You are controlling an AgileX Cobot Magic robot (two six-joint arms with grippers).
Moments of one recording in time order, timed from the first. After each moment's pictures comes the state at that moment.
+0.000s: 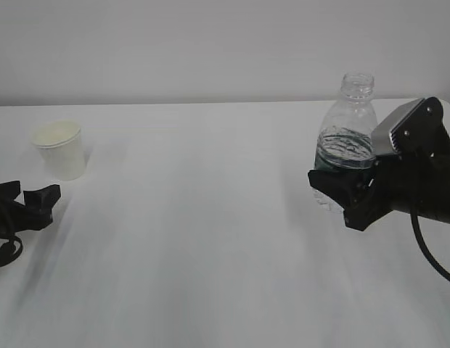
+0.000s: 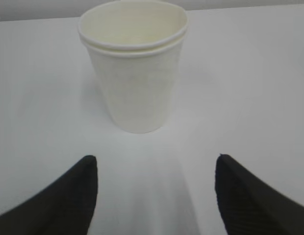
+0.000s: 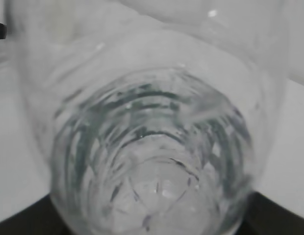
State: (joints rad) left arm 0.01 2.03 -0.46 0.19 -1.15 -0.08; right arm 0.08 1.64 -0.55 -0.84 -0.79 0.29
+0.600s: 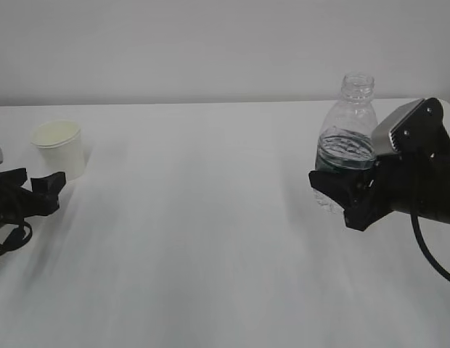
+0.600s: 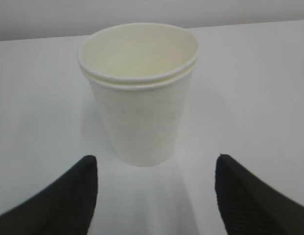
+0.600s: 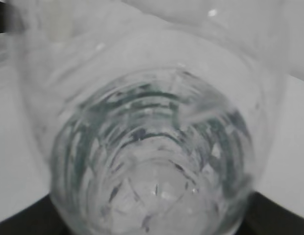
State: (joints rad) left arm 0.01 2.08 -0.55 0.19 -1.15 -0.08; right arm 0.08 1.64 -0.55 -0.84 -0.78 0.31
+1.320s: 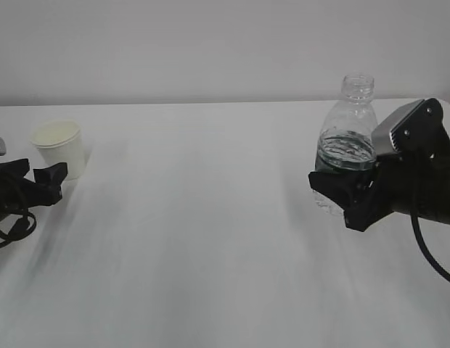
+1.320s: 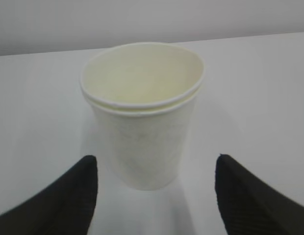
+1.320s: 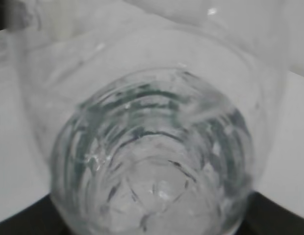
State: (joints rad) left arm 0.01 2.09 -0.61 0.20 -1.15 -0.08; right arm 0.08 1.64 -0.55 -0.85 -0.78 0.32
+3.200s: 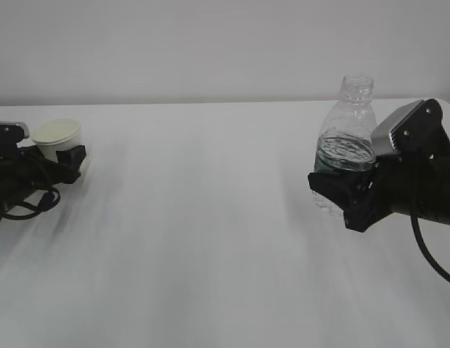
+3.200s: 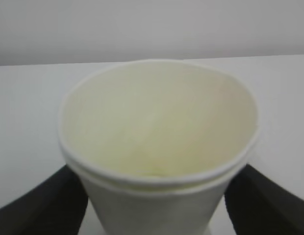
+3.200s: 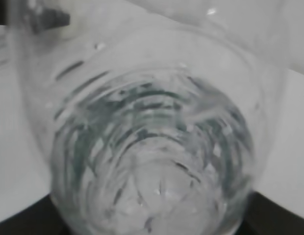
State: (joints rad) left arm 0.01 2.26 -0.89 0.22 -1.08 -0.16; right arm 0.08 1.64 -0.55 -0.86 -0.77 0.33
